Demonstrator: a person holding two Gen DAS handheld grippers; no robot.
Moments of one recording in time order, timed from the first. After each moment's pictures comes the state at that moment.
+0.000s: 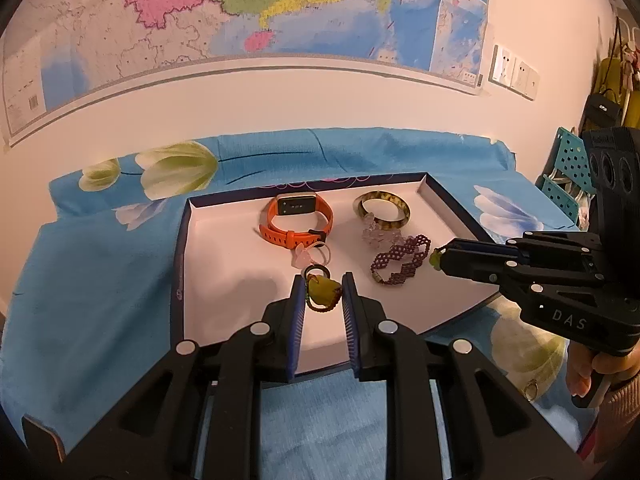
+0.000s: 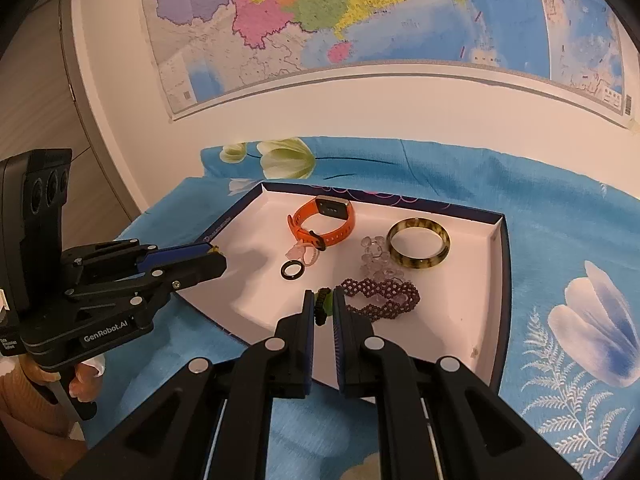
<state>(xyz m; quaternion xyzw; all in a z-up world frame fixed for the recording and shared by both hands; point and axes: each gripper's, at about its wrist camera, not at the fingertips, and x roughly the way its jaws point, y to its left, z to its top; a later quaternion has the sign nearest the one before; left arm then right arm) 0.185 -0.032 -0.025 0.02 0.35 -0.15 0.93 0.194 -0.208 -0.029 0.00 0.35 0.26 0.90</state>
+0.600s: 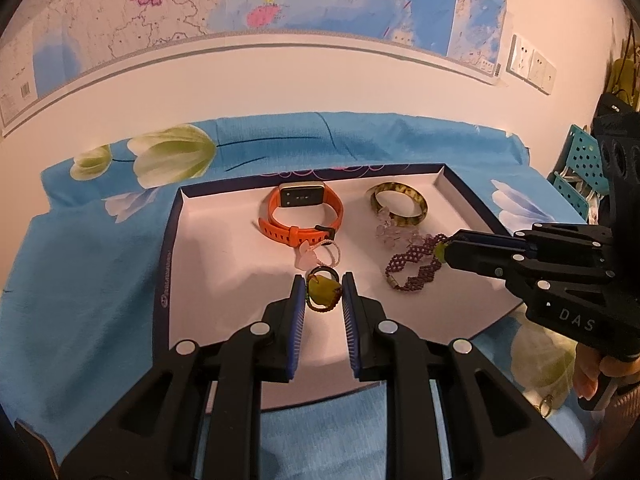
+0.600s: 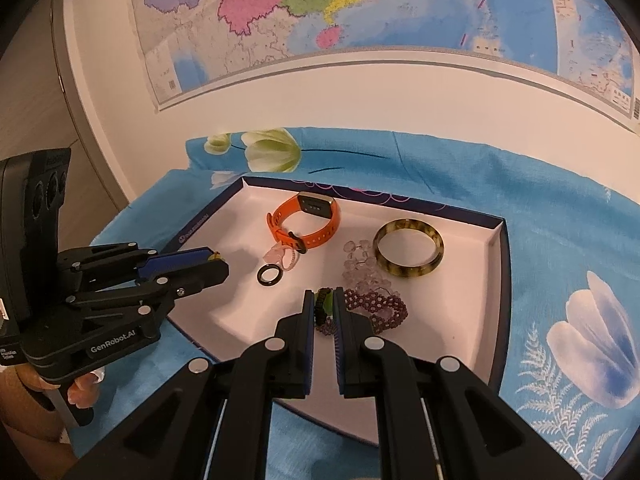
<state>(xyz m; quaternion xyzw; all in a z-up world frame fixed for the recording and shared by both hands) 0.211 -0.039 -0.043 0.02 0.37 -0.13 0.92 0.217 -0.202 -0.038 -0.02 0.37 0.25 0.90</state>
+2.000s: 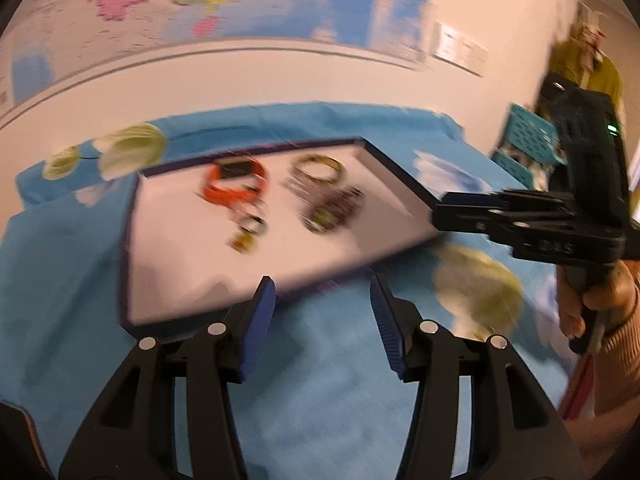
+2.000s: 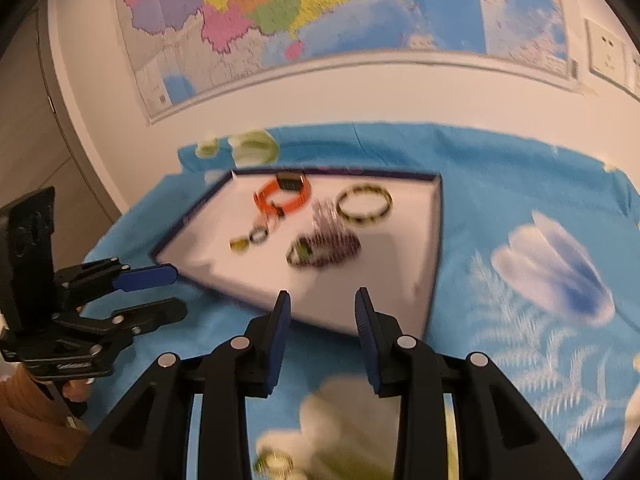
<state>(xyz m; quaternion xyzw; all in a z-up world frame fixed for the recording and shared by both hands) 0.134 -0.053 -0.043 0.02 0.36 -0.24 0.90 0.155 -0.254 -0.037 0.02 0.37 0.21 0.90</state>
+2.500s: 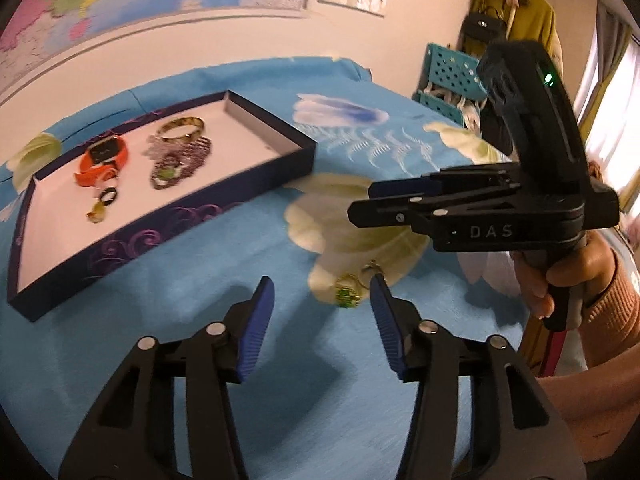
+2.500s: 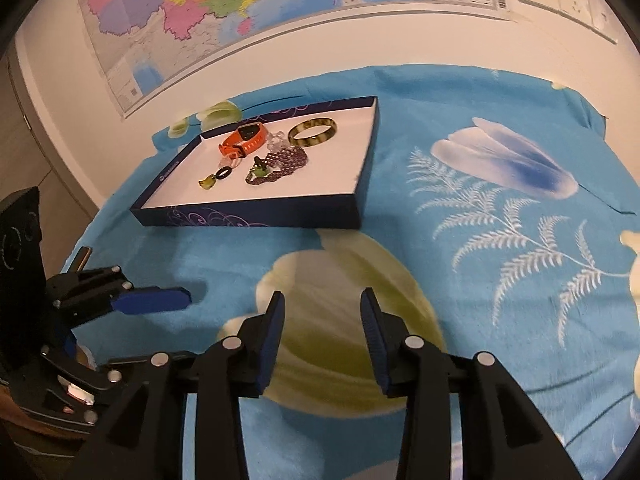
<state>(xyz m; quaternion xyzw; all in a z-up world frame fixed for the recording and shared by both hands) 0.083 -0.136 -0.075 0.09 0.39 -0.35 0.85 0.102 -0.299 -0.077 0.06 0.41 0.17 0.90</state>
